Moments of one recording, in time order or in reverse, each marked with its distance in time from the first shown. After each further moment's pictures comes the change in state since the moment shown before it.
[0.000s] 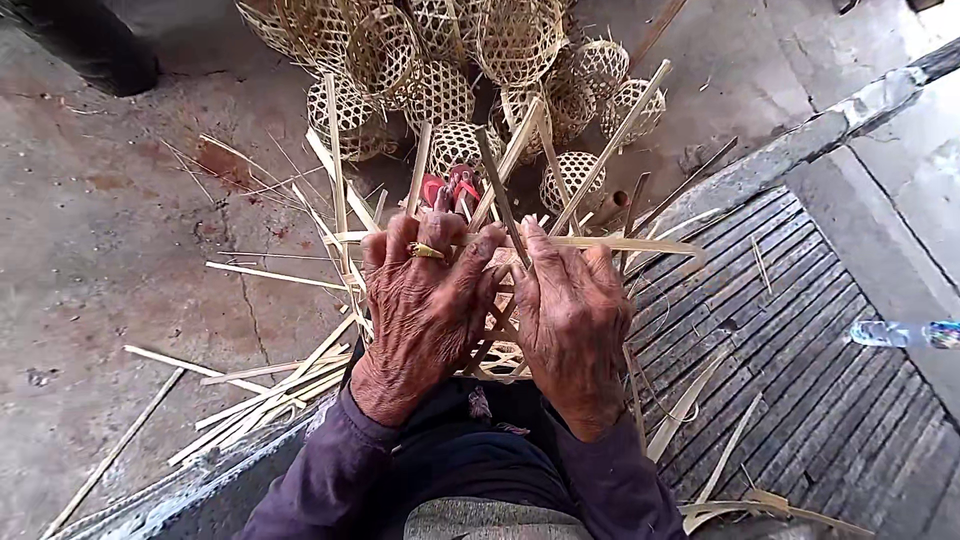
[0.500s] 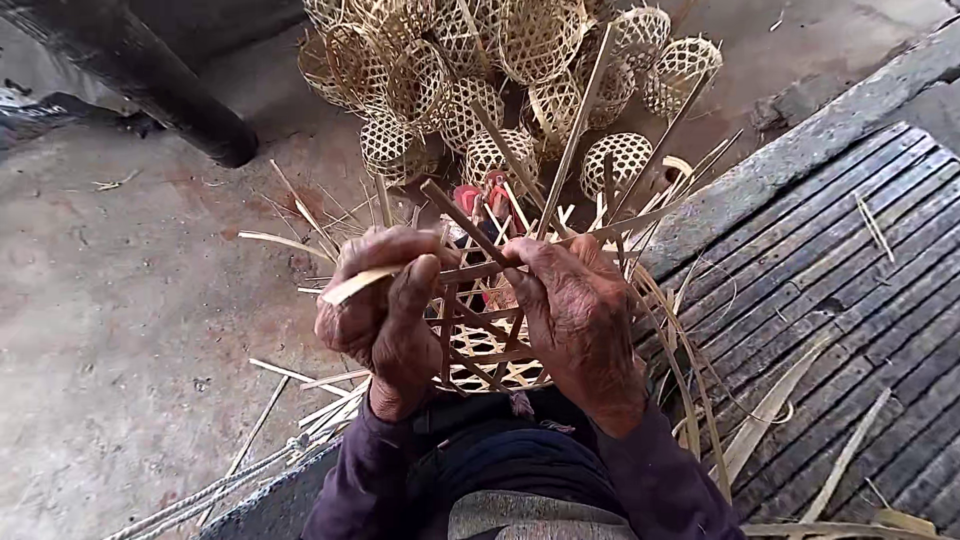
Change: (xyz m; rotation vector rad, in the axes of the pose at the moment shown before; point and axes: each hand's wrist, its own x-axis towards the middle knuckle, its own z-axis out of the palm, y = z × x) left_hand 0.008 -0.002 -0.028 -0.788 0.346 -0.051; right_hand -0.001 -0.009 -0.001 0.370 0.063 -0.025
